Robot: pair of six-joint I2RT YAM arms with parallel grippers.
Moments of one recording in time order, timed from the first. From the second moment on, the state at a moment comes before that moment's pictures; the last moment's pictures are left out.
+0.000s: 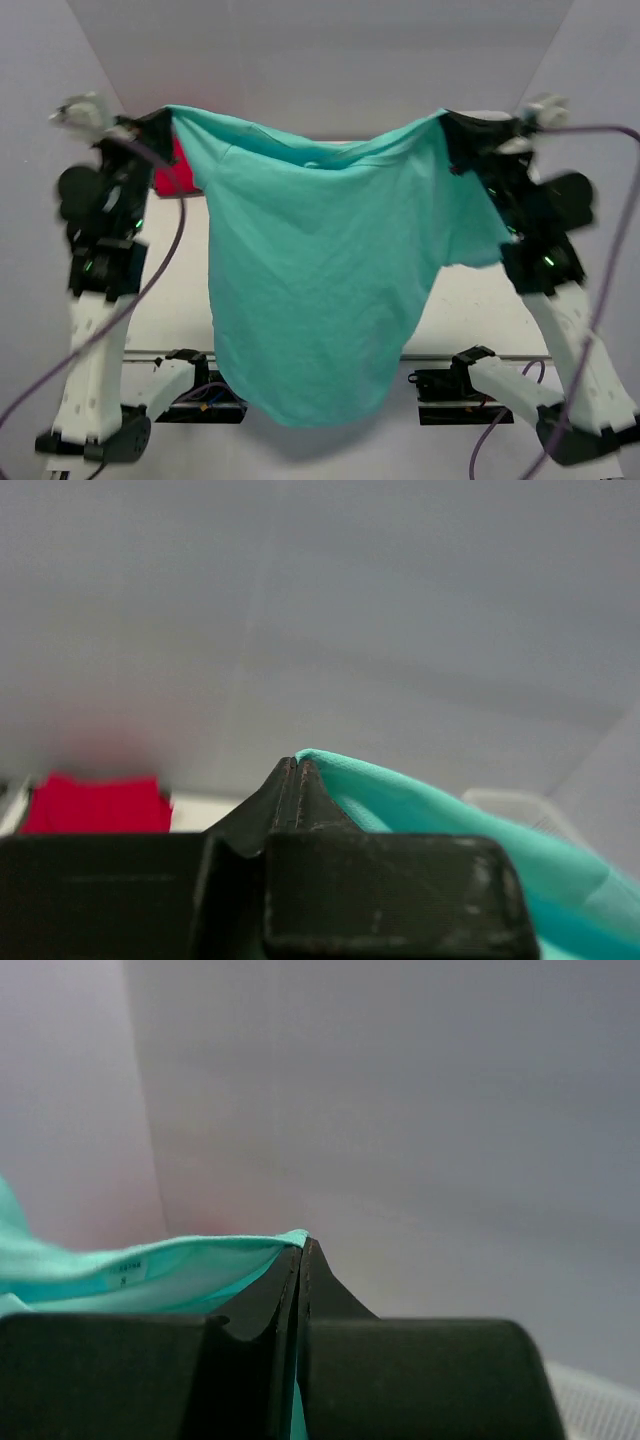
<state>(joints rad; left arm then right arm) -0.15 0.93 1.49 -0.19 -0.06 -0.28 0.37 0.91 1.35 0.06 -0.20 0.07</state>
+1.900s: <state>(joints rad) -0.24 1.50 0.81 -0.17 0.22 -0.41 0.32 1.72 1.02 -0.12 -0.01 0.35</state>
